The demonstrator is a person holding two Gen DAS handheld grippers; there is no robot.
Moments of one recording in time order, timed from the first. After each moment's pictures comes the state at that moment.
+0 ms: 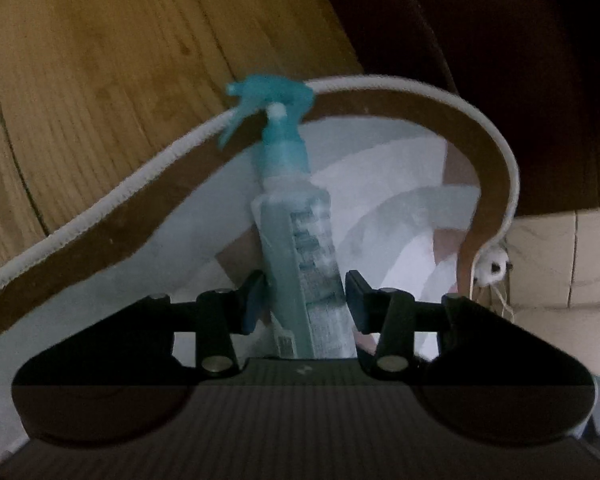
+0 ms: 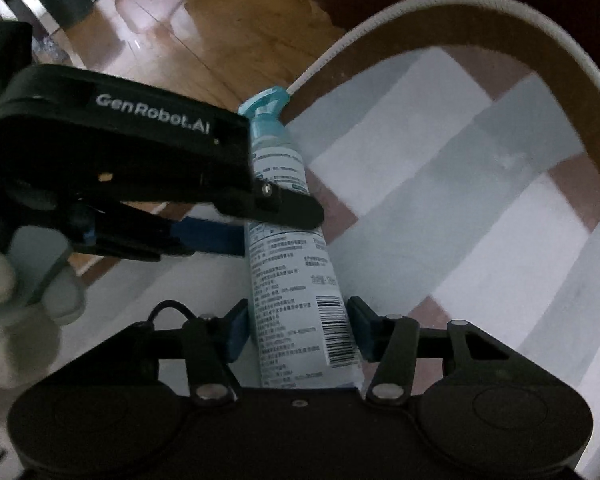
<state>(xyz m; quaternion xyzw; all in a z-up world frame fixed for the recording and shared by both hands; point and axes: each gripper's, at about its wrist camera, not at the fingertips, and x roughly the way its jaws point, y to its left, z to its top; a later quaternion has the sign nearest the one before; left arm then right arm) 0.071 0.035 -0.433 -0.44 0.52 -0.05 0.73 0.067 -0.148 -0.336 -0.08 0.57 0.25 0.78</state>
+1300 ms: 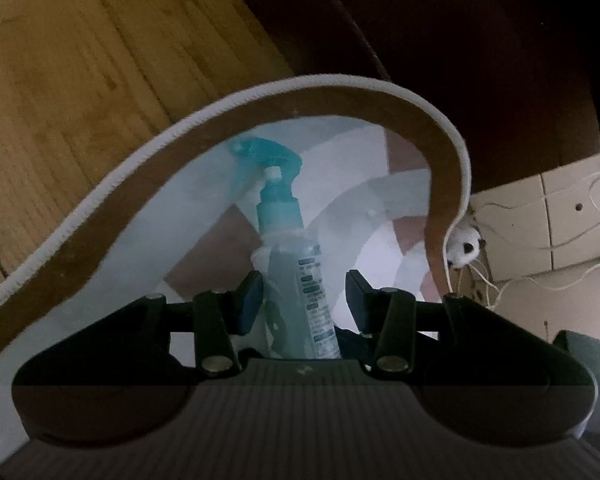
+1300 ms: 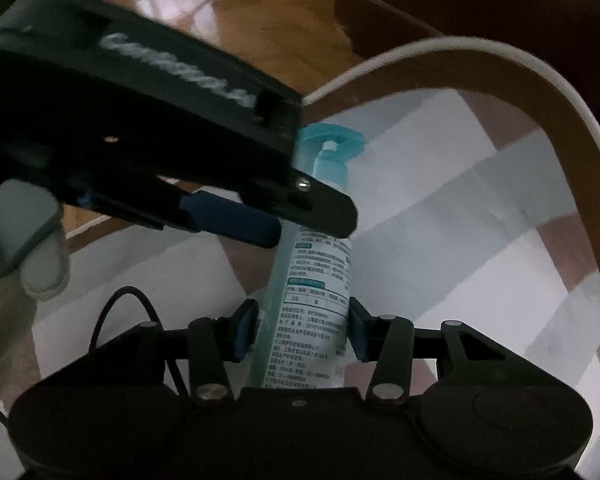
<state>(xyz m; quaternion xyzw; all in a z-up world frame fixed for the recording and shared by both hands) 0.074 0.033 -0.427 -0.39 0.48 -0.13 0.77 0.067 -0.158 -0.340 -0.16 0.51 0.27 0.80</state>
